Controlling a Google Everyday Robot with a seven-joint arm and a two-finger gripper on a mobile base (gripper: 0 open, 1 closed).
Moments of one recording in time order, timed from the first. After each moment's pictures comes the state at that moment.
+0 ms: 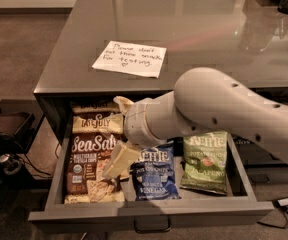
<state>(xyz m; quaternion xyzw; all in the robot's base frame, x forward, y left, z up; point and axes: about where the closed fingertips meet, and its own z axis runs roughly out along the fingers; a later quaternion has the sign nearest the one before) 0.449 0.077 0.810 -0.65 0.63 0.19 0.38</state>
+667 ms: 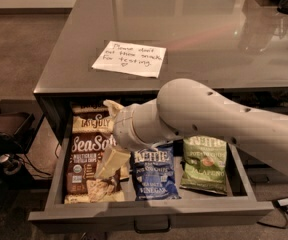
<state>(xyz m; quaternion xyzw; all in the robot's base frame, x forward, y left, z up) 0.460 0.103 0.787 -0.67 0.61 0.18 0.39</state>
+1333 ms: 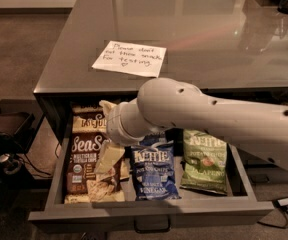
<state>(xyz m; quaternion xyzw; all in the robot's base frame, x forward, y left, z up) 0.487 0.113 0.758 -0.69 0.61 0.14 0.35</state>
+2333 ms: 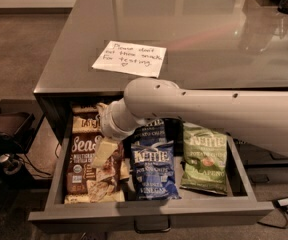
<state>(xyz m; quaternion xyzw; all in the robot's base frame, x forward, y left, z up) 0.526 0.140 0.711 -0.69 0.62 0.16 0.32</state>
